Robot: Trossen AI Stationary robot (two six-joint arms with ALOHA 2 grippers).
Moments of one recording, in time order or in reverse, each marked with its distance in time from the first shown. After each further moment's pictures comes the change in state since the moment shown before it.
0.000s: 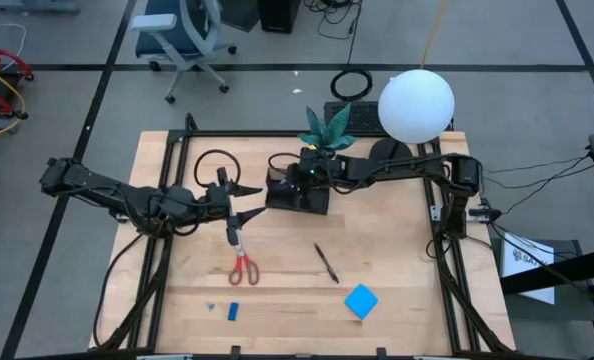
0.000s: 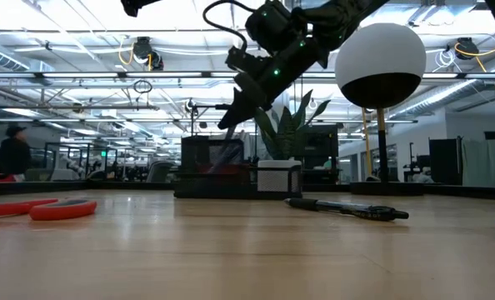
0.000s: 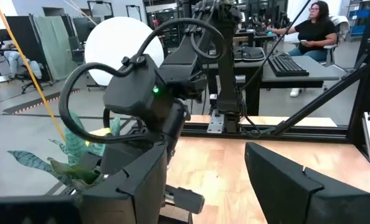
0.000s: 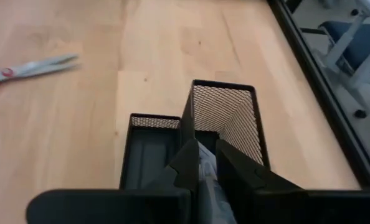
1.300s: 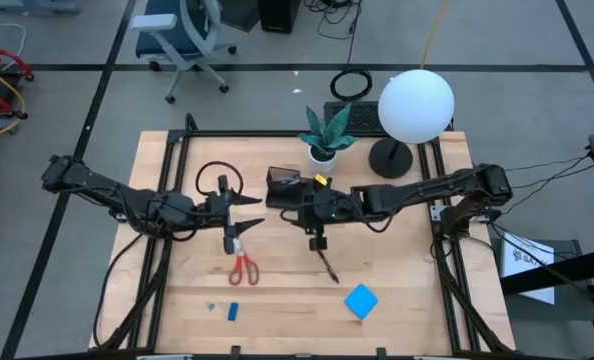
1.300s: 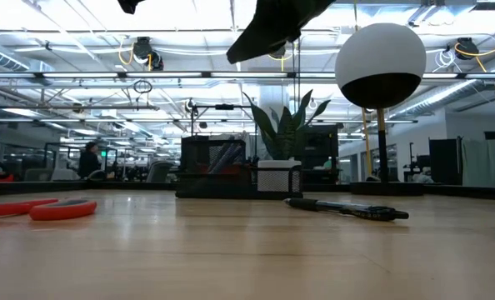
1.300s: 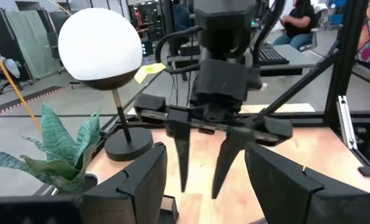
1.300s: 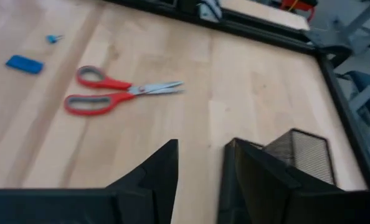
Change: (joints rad) left arm -0.063 0.000 0.000 -0.047 0.010 -0.002; right arm 0.311 -0.210 -0.003 -0.179 0.129 0.036
